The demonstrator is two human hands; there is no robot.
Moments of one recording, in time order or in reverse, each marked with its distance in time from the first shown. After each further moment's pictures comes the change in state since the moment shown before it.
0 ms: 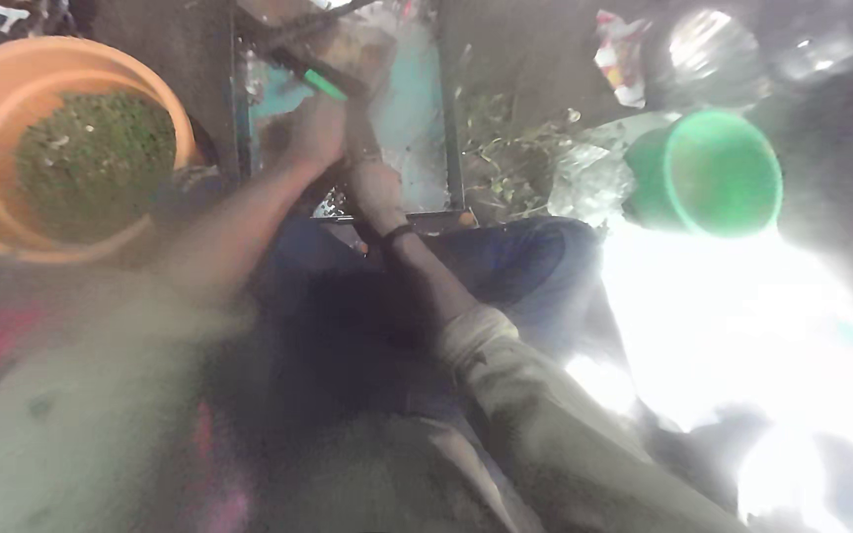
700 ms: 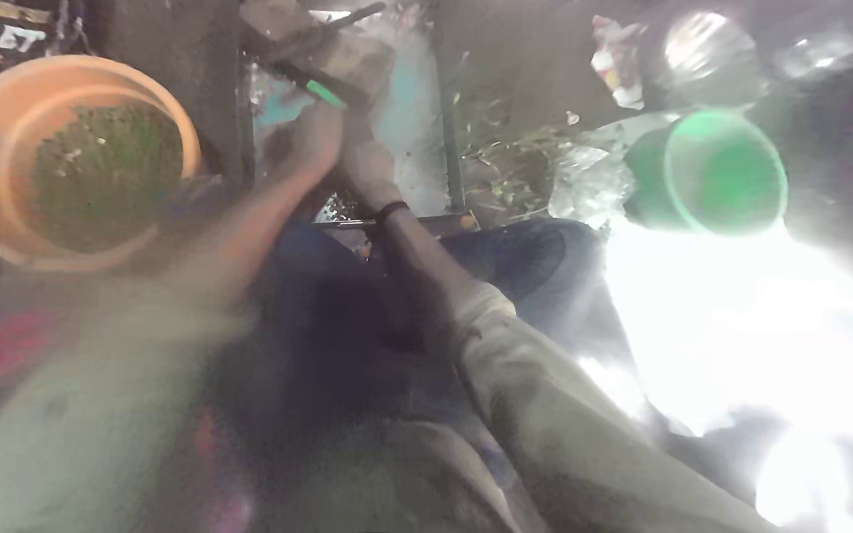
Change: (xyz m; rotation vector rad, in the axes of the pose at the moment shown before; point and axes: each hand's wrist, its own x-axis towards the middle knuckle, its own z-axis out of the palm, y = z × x) left_hand -0.019 -0.004 0.001 0.002 0.082 0.024; right_hand 0.031 -0.018 -0.021 0.057 0.014 -0.031
